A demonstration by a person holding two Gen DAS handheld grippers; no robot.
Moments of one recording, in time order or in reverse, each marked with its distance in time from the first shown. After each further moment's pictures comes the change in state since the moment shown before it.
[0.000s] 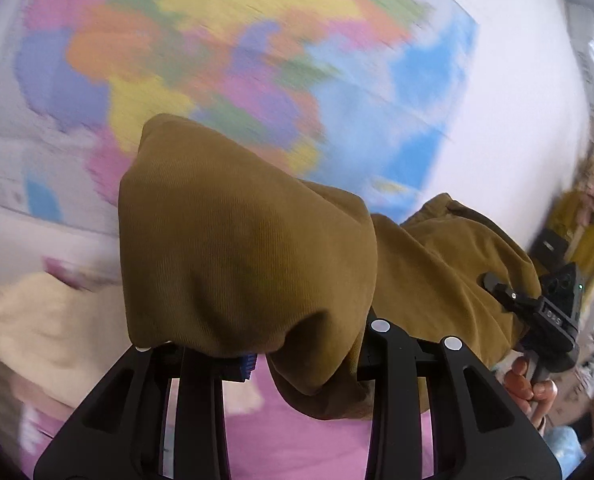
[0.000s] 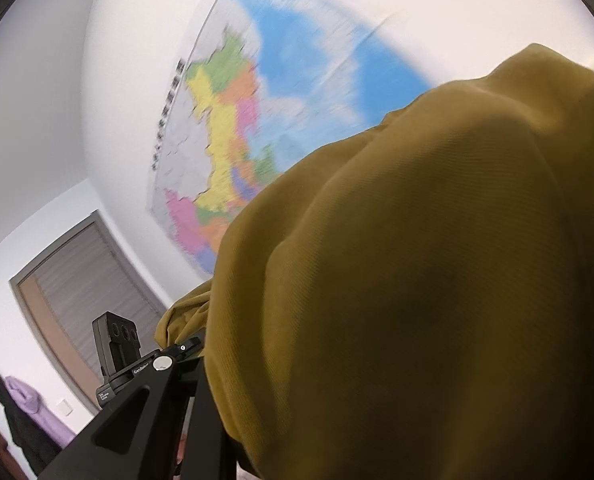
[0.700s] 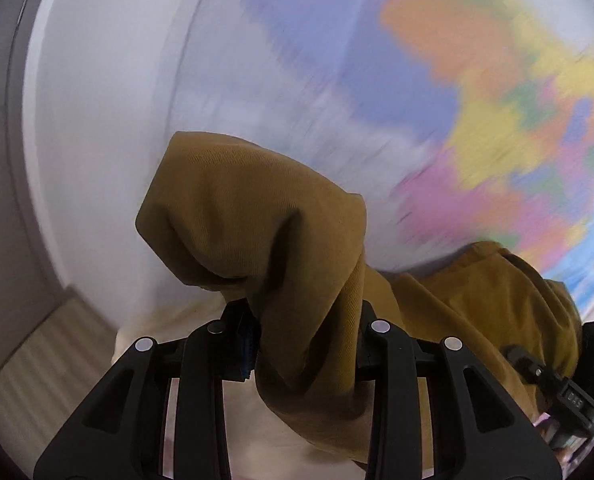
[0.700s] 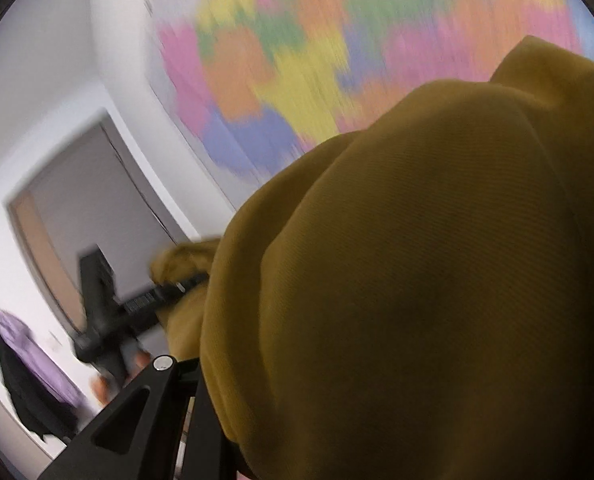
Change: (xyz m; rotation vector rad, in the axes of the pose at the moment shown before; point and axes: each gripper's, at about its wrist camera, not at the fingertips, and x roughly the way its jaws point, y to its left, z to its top) left arm 0.024 0.305 -0.005 -0.227 0.007 0.464; right arm 0.323 0.015 -0.159 -0.052 0.387 0.057
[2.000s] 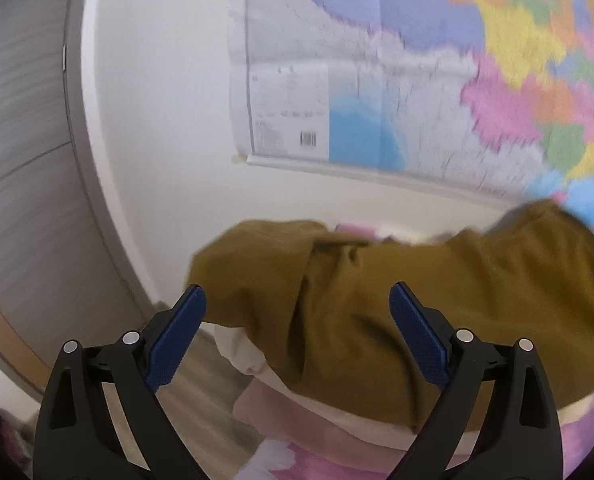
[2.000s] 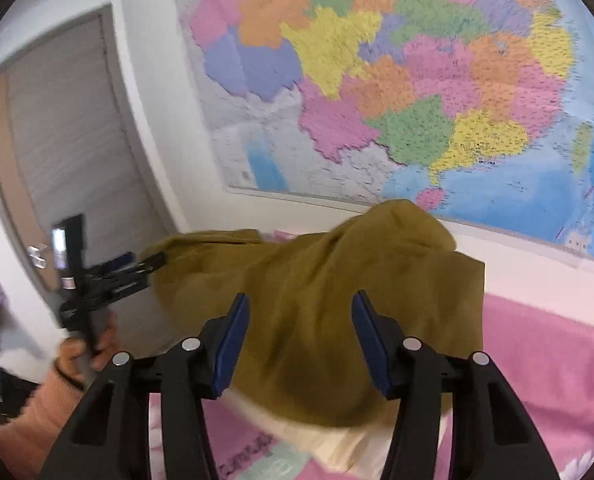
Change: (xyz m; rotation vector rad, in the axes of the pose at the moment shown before) left arm -0.017 0.012 -0.080 0.185 -0.068 0.332; right arm -0.029 0.036 0.004 -0.370 0.096 -0.358
